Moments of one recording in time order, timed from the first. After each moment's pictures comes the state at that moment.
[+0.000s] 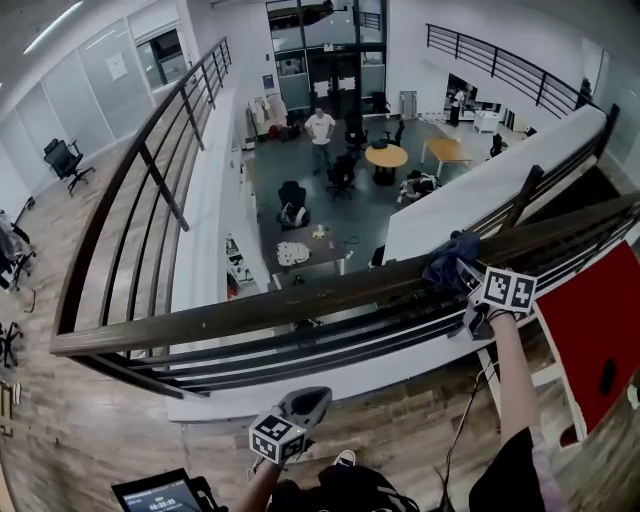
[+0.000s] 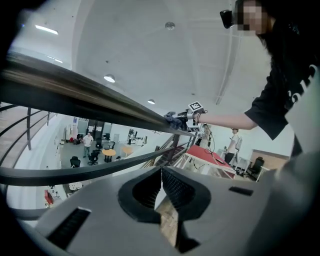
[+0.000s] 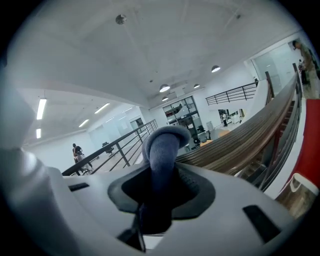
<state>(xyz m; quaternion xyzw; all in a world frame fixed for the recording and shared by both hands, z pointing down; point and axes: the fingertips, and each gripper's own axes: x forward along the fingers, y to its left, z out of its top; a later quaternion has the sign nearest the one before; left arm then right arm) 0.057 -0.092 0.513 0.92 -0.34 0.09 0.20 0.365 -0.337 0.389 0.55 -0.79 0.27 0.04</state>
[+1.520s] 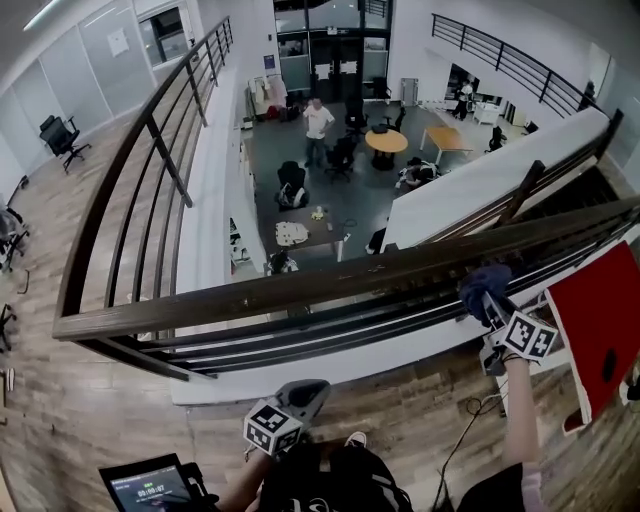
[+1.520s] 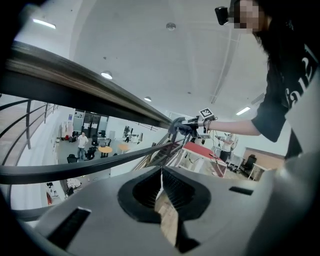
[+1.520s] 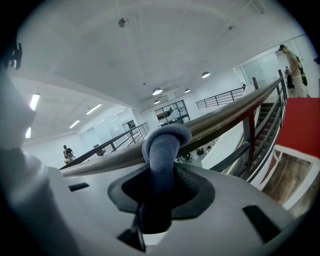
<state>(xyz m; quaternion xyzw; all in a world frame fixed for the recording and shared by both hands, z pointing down) -0.035 -0.056 0.529 0.92 -0.30 0.11 0.21 0.326 -0.219 0.425 0.61 -0.75 0.27 0.03</state>
